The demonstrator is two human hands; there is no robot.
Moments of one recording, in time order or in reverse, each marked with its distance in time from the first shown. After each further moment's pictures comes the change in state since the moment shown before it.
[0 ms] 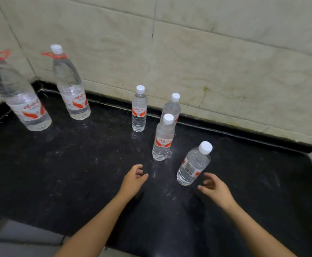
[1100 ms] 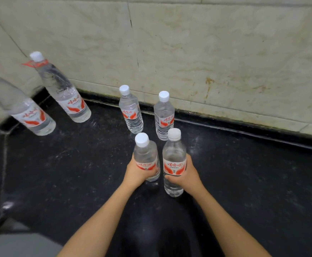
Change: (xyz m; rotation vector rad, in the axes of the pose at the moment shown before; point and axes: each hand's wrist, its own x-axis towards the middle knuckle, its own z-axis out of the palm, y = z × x) left_hand 0.067 0.046 0.059 0.026 0.168 0.003; right_hand 0.098 -0.035 0.026 0.388 -0.256 -0.186
